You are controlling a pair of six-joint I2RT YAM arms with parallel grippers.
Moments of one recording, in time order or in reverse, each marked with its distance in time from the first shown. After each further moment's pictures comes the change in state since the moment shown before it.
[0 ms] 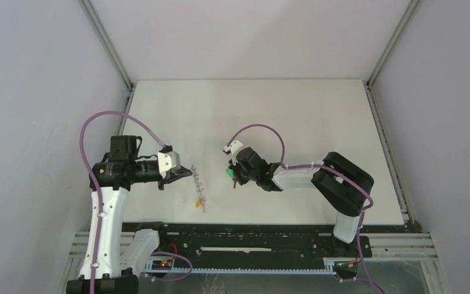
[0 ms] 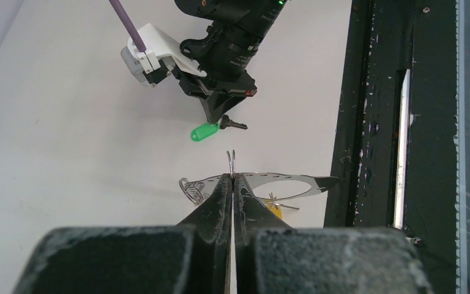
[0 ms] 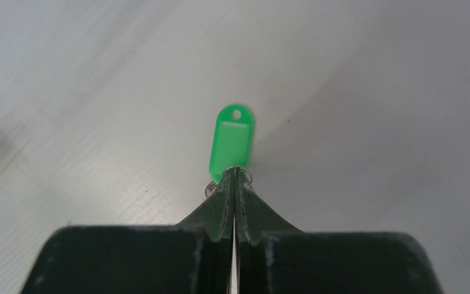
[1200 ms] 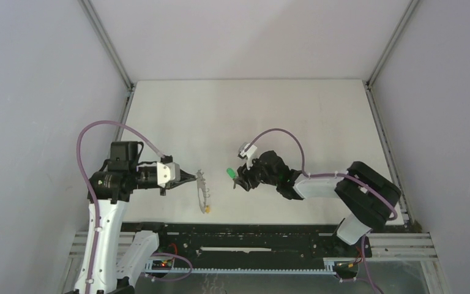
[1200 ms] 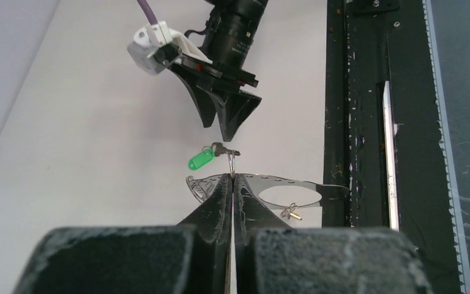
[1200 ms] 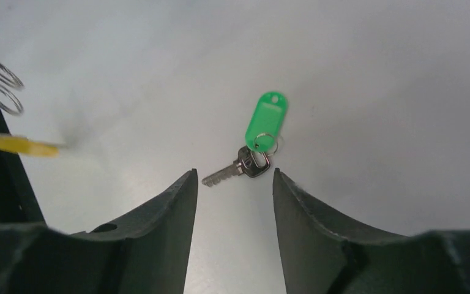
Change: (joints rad) left arm -0.079 -0.076 -0.003 0.015 0.050 -0.019; right arm -0.061 -0.248 -0.267 0.243 -0.234 -0.064
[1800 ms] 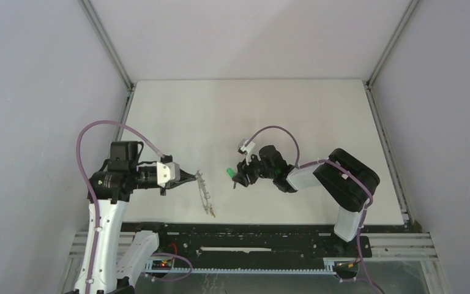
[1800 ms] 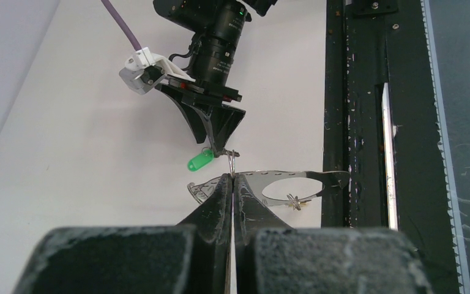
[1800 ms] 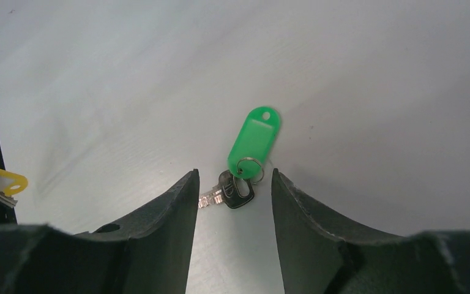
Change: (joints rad) left arm 0.000 0.000 0.000 0.010 0.004 -0.010; right arm -0.105 0.231 0.053 0.156 -0.202 0.017
